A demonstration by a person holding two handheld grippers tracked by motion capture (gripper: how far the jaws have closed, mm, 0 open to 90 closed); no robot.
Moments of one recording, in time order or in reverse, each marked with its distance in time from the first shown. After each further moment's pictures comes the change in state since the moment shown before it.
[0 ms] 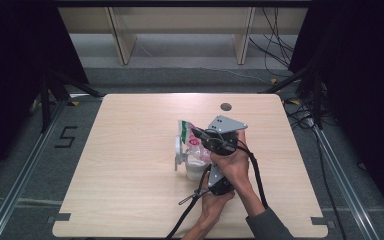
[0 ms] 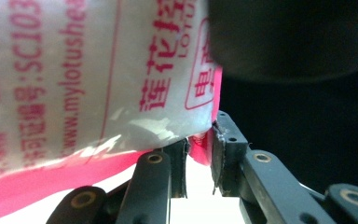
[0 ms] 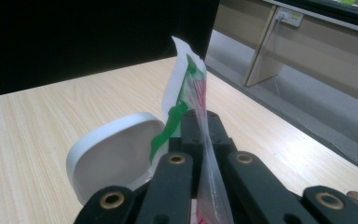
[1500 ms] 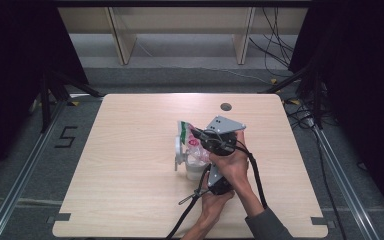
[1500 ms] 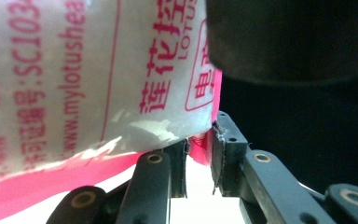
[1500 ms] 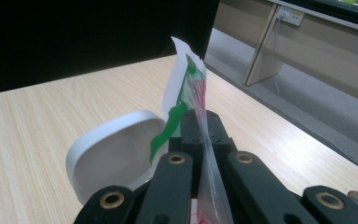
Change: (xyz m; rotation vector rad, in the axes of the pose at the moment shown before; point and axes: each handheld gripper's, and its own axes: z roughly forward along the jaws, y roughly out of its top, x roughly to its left) left arm 0.003 -0.003 0.003 0.013 -0.032 -0.016; right arm 0.000 -0.002 0.004 0.002 -0.010 -0.021
